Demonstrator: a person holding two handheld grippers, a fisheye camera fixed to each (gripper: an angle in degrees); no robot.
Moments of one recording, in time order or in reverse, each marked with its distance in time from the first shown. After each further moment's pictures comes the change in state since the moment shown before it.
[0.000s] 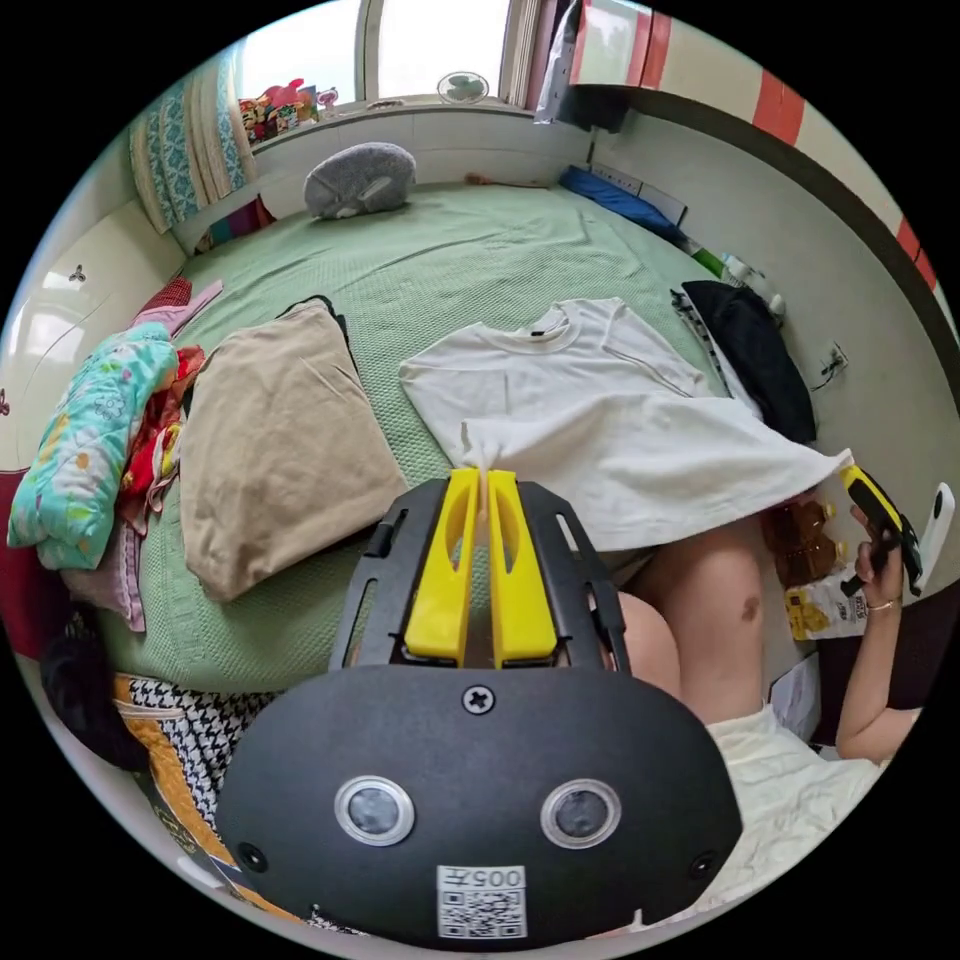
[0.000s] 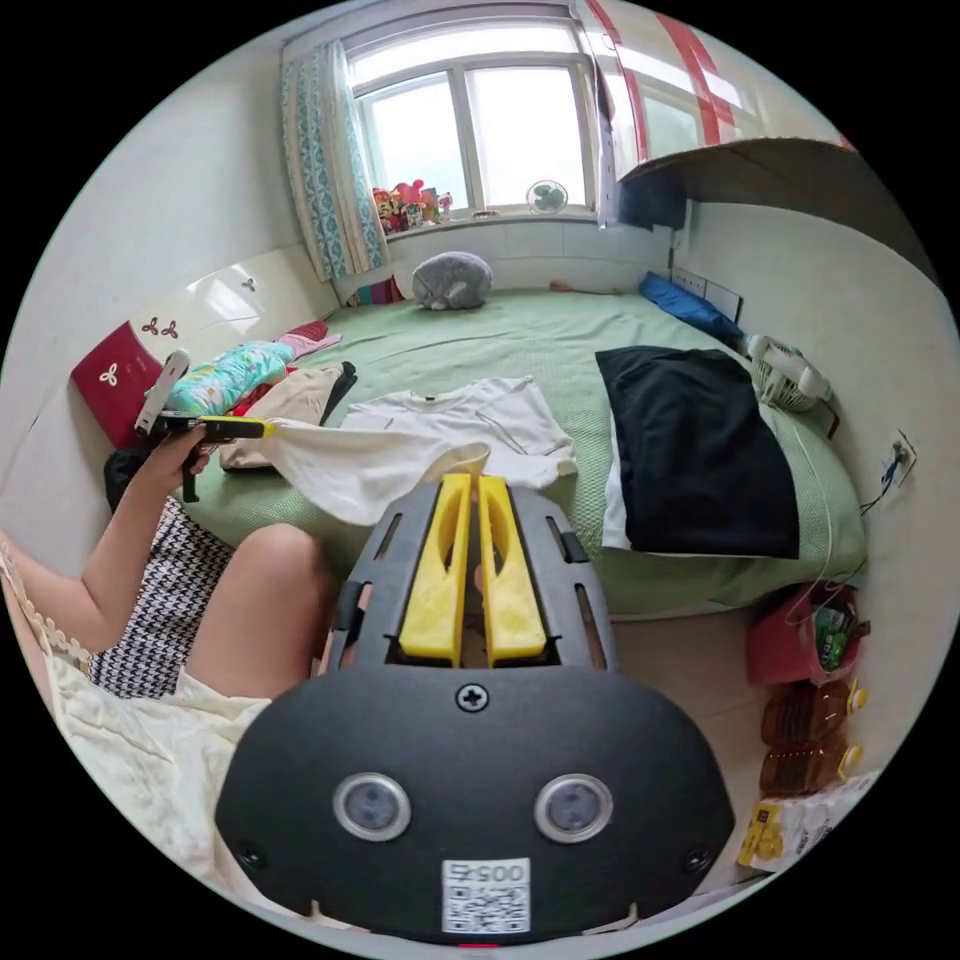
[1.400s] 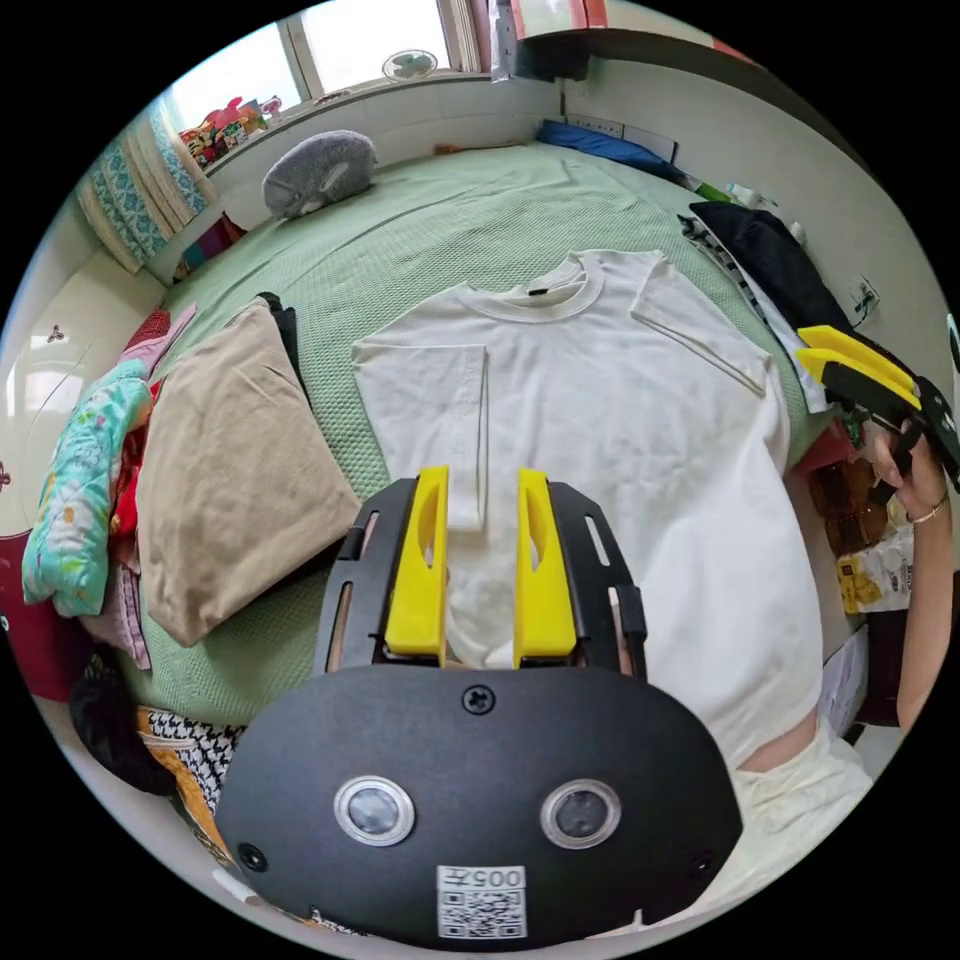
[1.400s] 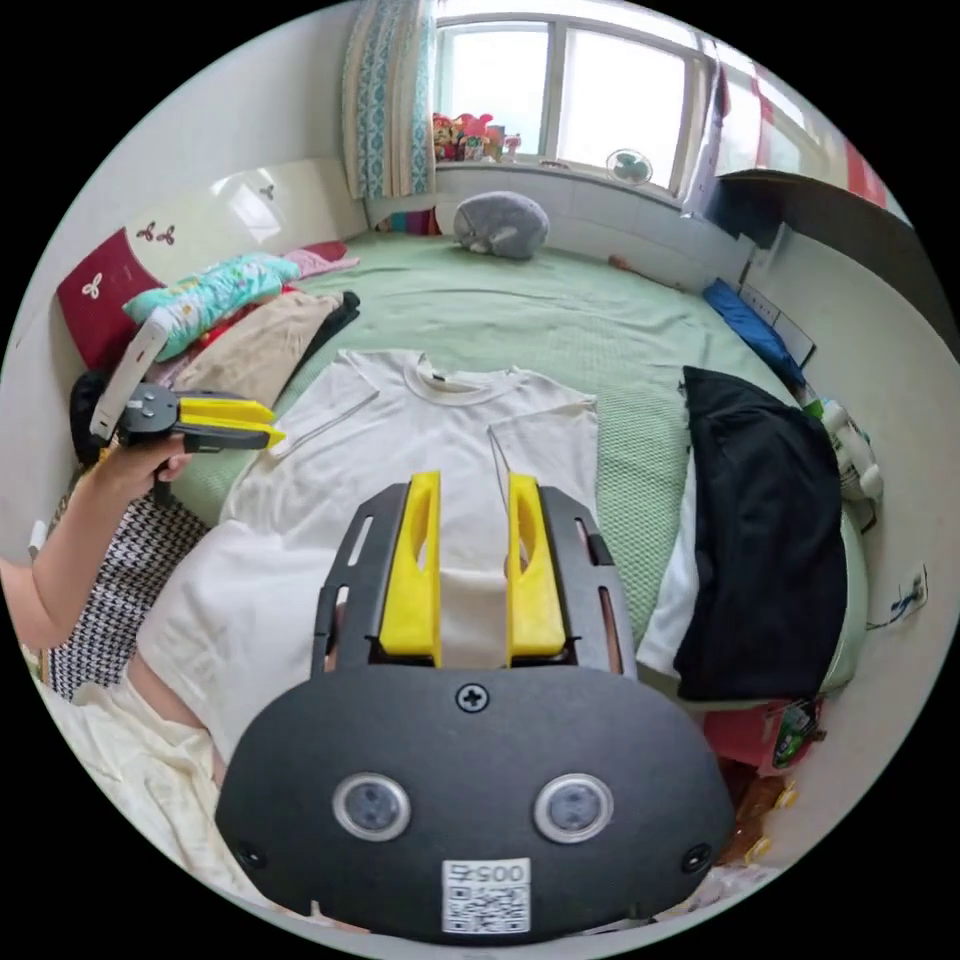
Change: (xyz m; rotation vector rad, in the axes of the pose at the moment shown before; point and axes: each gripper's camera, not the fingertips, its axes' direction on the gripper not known) left arm 0.054 -0.011 0.121 -0.079 -0.136 0.094; right arm -0.005 -0.092 0.227 -0.194 0.019 -0.231
